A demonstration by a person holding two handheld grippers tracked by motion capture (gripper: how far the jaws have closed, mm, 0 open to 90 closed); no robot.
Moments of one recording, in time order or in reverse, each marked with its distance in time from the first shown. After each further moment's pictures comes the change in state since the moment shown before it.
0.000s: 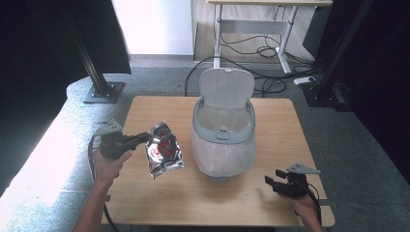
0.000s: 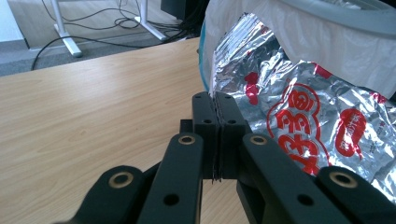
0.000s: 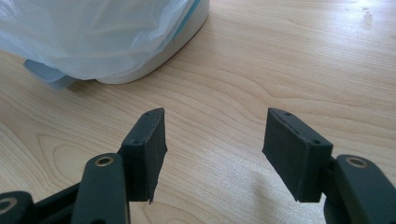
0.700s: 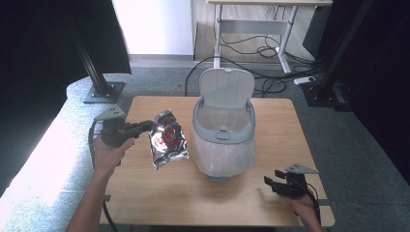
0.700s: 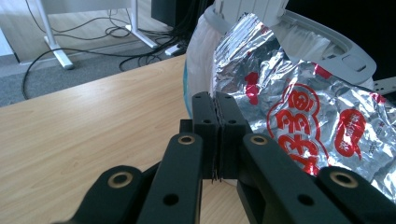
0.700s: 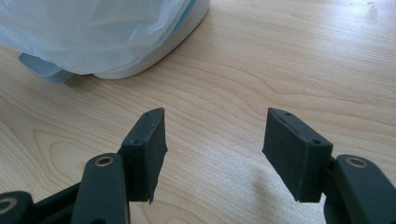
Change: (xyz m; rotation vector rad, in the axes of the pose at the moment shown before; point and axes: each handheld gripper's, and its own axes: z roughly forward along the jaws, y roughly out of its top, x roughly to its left) left arm -0.013 0.048 -0.001 -0.007 -0.031 0.033; right arm 0.001 0.000 0.003 0.017 -0.004 -0.005
